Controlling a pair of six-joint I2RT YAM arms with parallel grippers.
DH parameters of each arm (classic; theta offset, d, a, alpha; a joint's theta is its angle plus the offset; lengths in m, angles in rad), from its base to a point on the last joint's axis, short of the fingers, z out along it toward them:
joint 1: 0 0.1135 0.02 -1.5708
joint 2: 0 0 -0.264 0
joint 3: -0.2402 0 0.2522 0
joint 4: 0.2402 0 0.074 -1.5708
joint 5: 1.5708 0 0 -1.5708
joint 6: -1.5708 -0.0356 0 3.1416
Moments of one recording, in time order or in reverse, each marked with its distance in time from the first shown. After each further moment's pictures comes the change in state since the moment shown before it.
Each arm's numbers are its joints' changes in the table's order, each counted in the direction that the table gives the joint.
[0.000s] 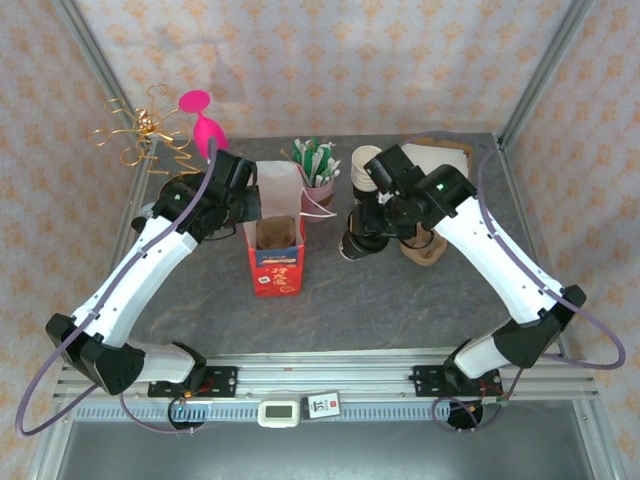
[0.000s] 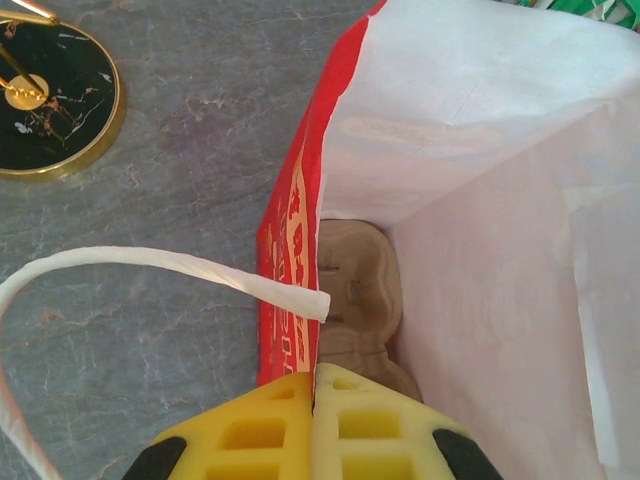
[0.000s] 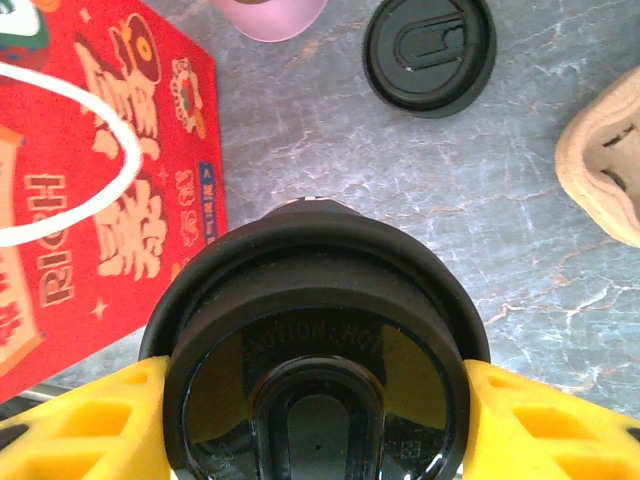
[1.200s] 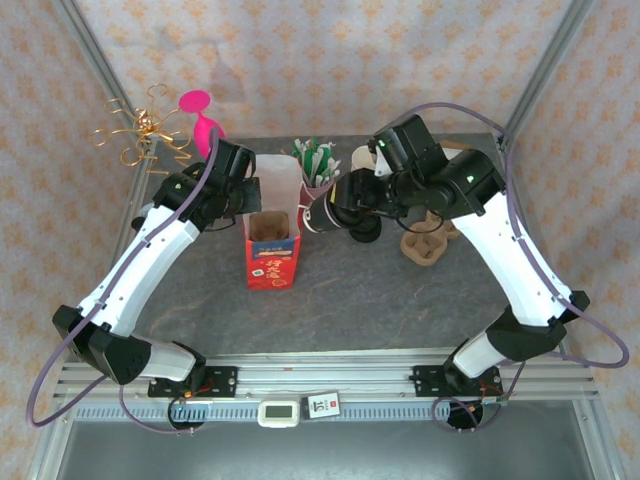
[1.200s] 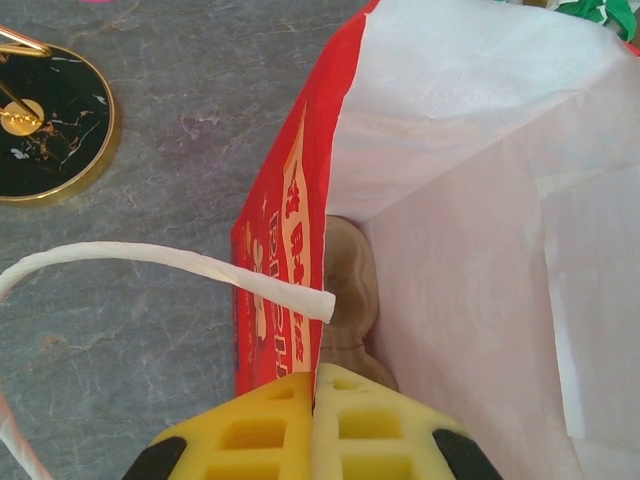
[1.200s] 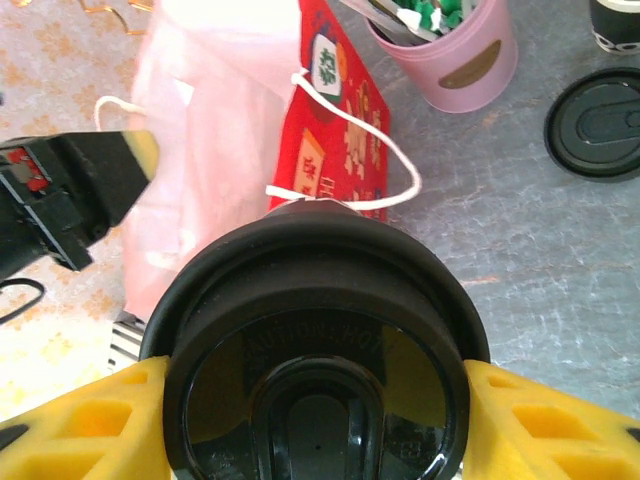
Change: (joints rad) left arm 0.038 0.051 -0.059 0.003 0.039 -0.054; right arm 0.043 0.054 -0.345 0.011 -0.136 -0.064
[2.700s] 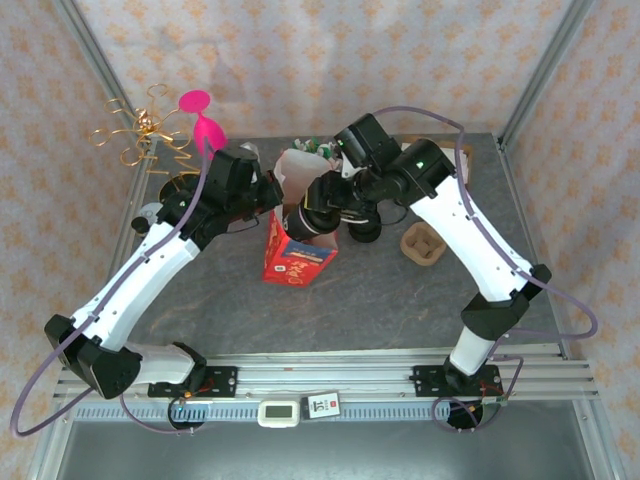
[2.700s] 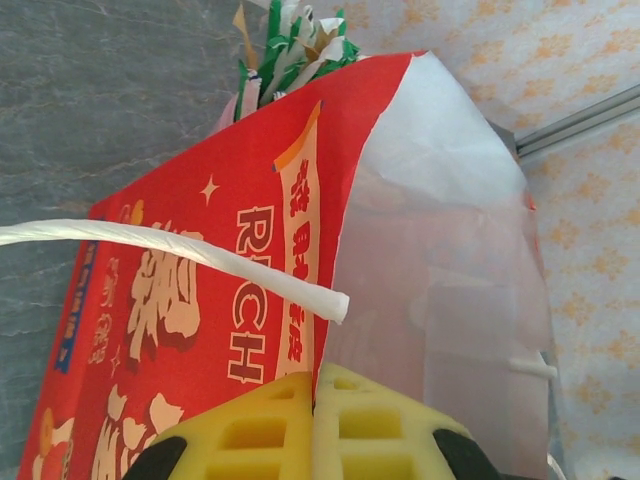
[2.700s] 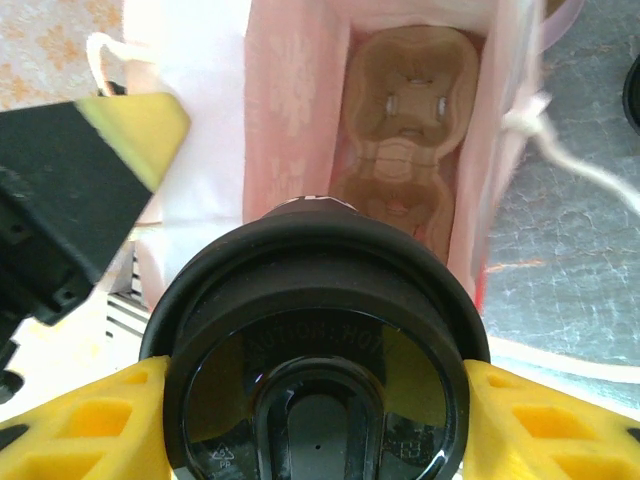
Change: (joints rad) left arm -0.084 -0.081 0.128 -0.309 0.180 0.333; right arm 0.050 0.171 -0.066 0.006 -0.041 -0.024
